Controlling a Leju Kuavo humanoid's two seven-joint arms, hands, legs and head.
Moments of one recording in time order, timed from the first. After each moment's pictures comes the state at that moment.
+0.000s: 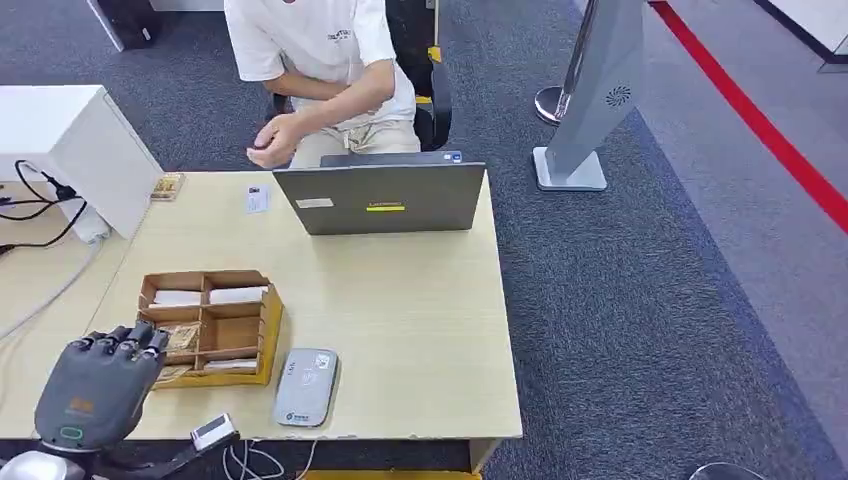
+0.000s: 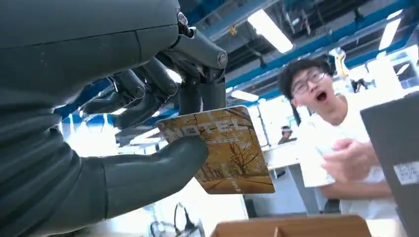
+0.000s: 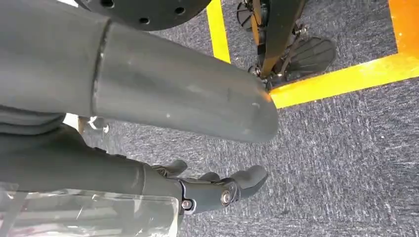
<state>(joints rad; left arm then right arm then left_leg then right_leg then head) 0.14 0.43 -0.20 -2.02 -1.32 0.25 0.02 -0.05 0.17 -0.98 -0.23 0.91 -0.12 -0.11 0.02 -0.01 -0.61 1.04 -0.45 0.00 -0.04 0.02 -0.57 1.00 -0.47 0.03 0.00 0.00</state>
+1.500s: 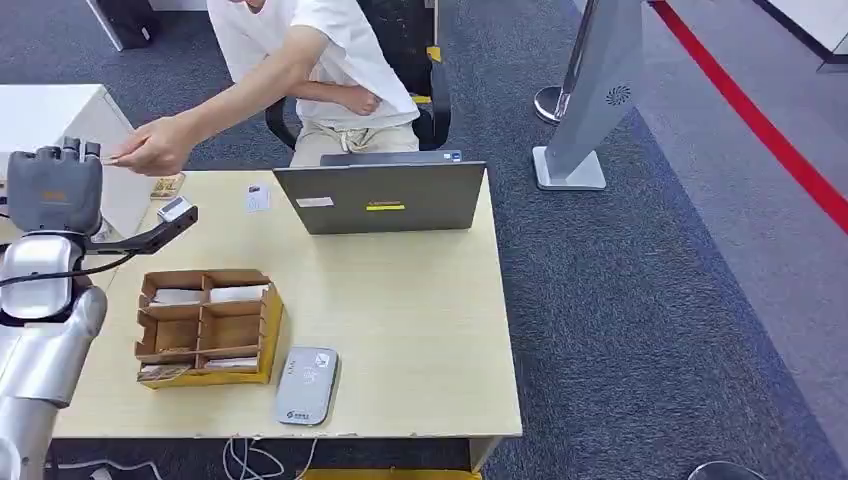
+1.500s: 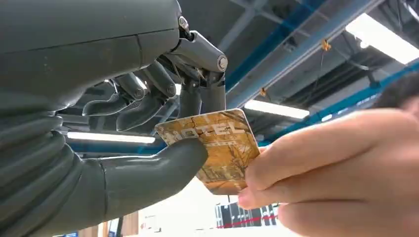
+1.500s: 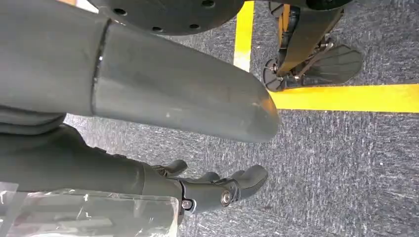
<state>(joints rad) -0.75 0.28 -0.21 -0.98 -1.51 0.51 0.15 -0.07 0.18 -0.90 -0.22 1.10 -0.10 -0.08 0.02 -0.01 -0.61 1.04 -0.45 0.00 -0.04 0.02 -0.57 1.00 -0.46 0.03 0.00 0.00</state>
